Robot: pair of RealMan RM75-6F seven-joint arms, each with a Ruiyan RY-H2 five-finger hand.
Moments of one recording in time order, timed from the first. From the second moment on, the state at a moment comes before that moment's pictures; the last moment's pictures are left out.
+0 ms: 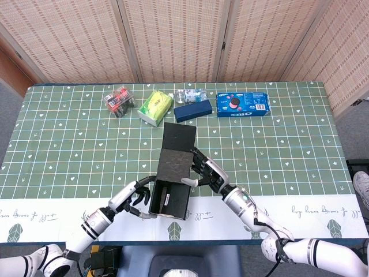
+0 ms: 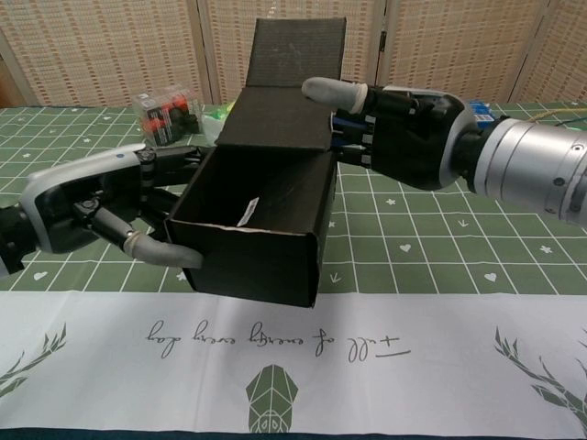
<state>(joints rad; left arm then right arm) -0.63 -1.47 -0.01 -1.55 1.61 1.08 -0.91 0.60 -1.54 0.39 -1.68 -1.38 0.71 1.25</state>
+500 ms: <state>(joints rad) -0.64 -1.42 -0.01 -1.56 1.55 1.02 -1.01 0.65 -1.48 0.26 -1.64 -1.68 0.91 1.26</state>
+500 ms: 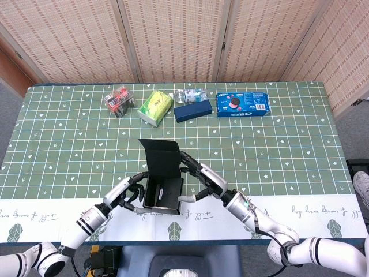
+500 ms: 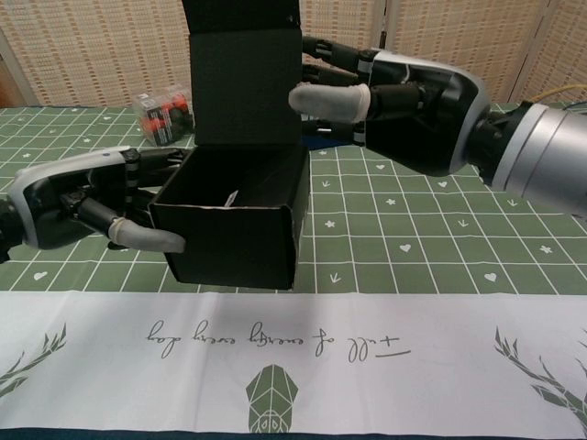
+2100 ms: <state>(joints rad) -0.61 -1.62 -0.08 -1.39 1.35 0.95 -0.76 0.92 -1.26 0.19 -1.89 -1.32 0.65 0.08</state>
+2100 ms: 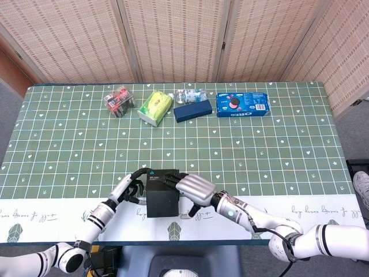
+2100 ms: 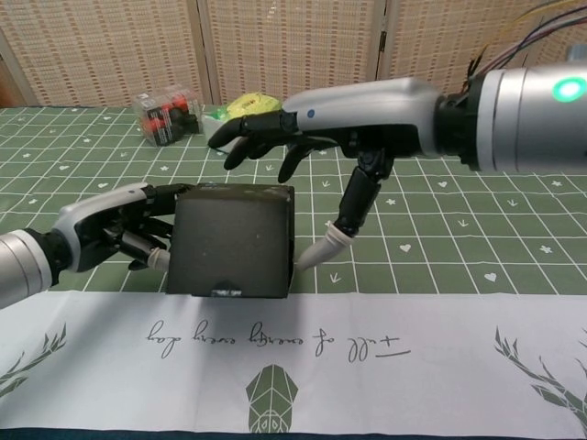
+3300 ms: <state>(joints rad) -0.57 -1.65 -0.11 -1.44 1.29 0.88 -0.56 1.06 -1.49 0.09 -1.78 -0.96 0.87 -0.51</state>
